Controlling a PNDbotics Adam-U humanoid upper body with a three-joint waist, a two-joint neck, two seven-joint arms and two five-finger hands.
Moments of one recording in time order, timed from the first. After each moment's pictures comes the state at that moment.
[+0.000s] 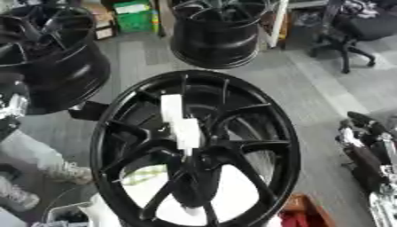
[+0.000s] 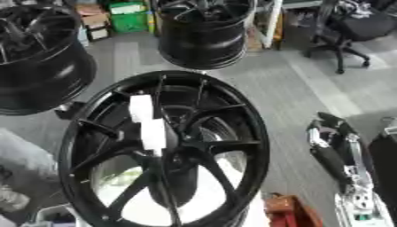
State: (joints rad) left arm -0.25 0.44 -0.01 -1.83 -0.15 0.06 -0.09; right arm 0.12 -0.17 -0.16 -1.78 0.07 -0.04 -0.15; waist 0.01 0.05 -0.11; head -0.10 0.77
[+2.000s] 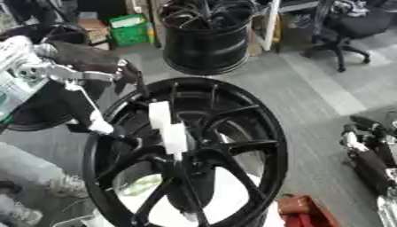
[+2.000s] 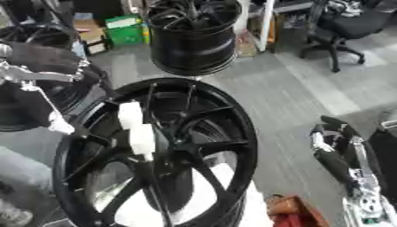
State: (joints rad) left arm -0.96 0.65 -0.62 -1.46 -0.42 -0.32 -0.79; right arm 0.12 -0.21 -0.15 -1.77 0.08 -0.04 -0.14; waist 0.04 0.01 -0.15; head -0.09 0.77
